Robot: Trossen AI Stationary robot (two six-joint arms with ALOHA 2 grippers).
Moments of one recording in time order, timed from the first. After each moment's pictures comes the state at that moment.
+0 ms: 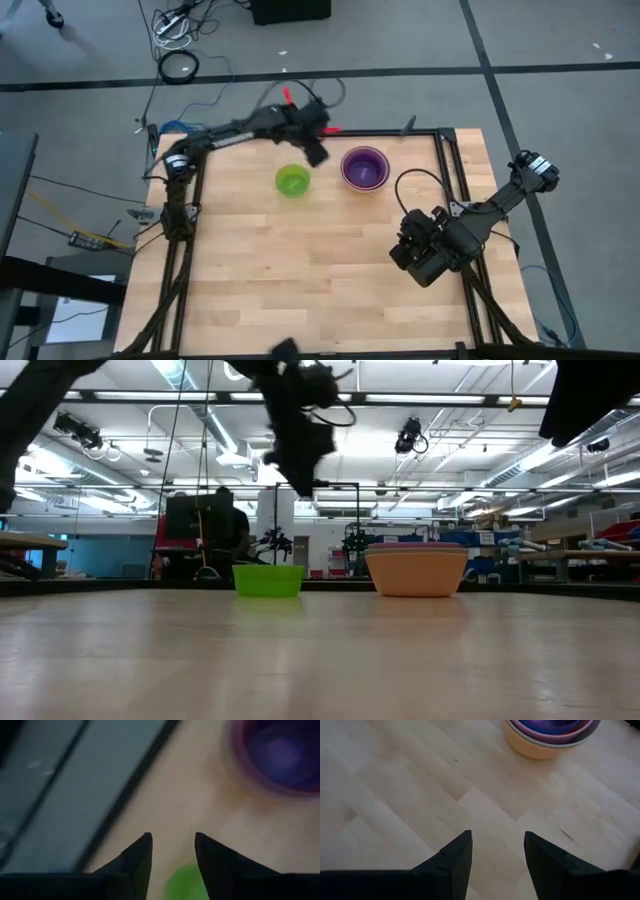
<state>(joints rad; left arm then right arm) 0.43 1.93 1.86 -1.00 -0.29 -0.04 0.66 1.39 1.18 -1.33 0.62 1.50</state>
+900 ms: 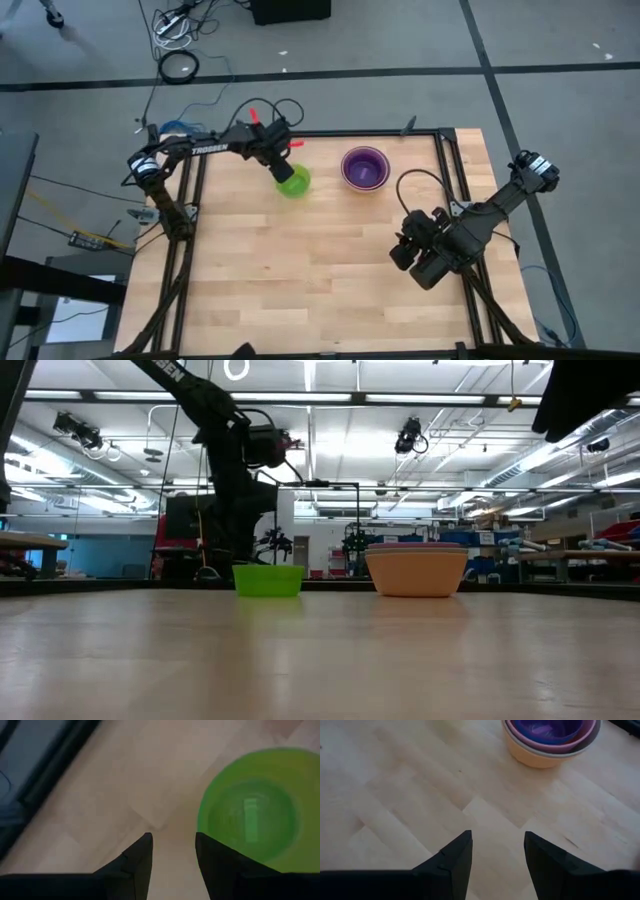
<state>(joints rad) 0.57 1.69 1.18 -0.71 -0.16 -0.09 0.68 1.39 1.18 -1.32 0.68 1.52</state>
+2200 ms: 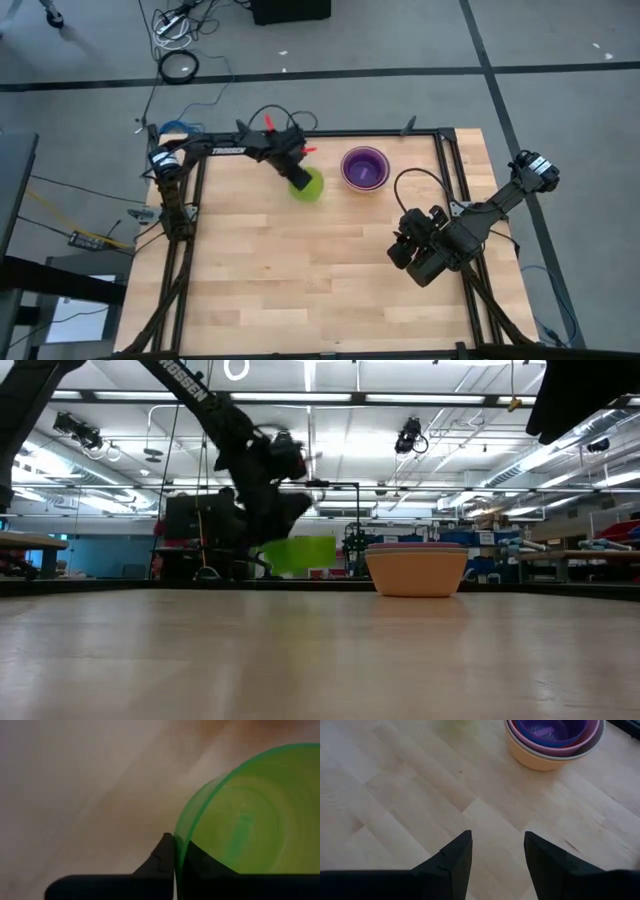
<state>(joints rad) 0.53 1.85 1.23 -0.52 0.19 -0.25 0.65 1.39 1.18 -1.30 0.67 1.47</state>
